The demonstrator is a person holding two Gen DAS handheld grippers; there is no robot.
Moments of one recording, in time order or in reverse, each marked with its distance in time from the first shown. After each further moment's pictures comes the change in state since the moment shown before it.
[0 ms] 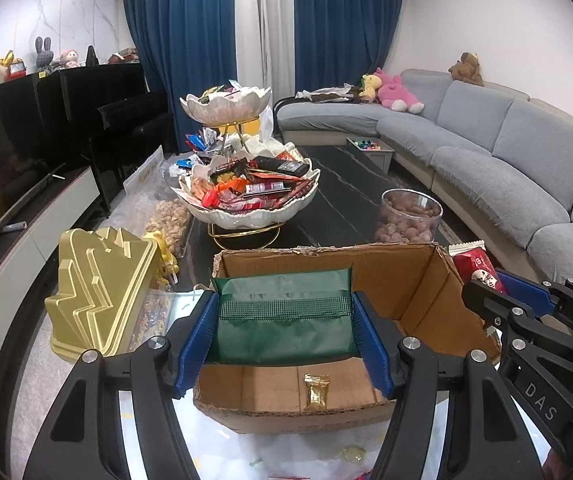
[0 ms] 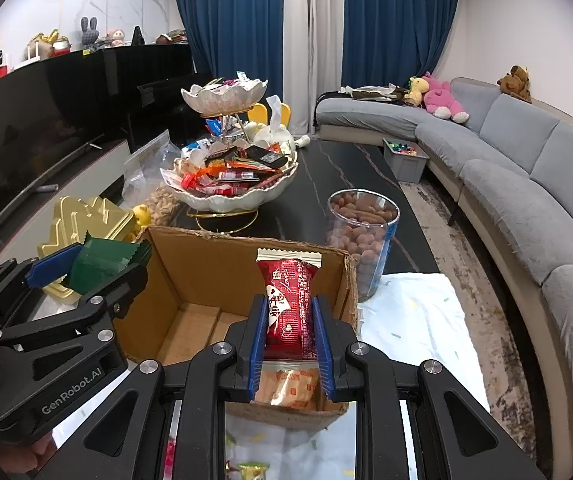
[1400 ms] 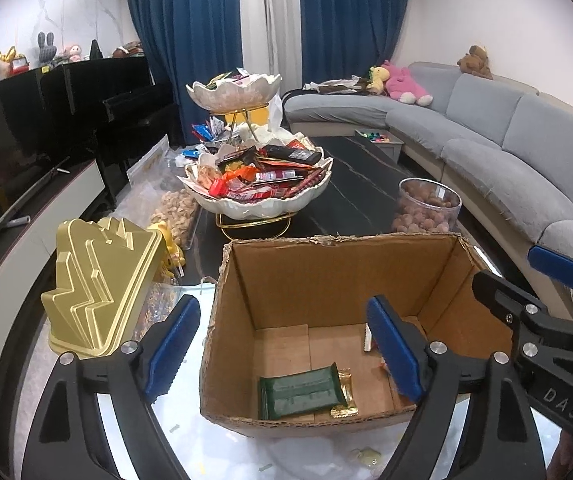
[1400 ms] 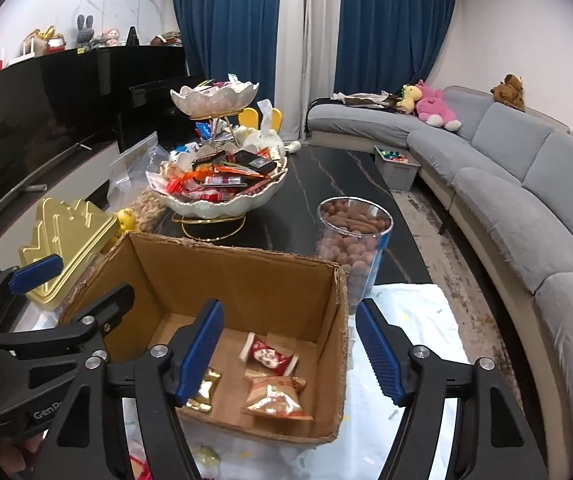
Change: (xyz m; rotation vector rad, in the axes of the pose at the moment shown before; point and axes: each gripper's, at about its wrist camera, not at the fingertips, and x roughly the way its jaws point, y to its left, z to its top) left arm 0.019 0.010 -0.004 0.004 0.025 0.029; right arm 0.014 -0.002 0.004 -0.015 -0.026 -0.051
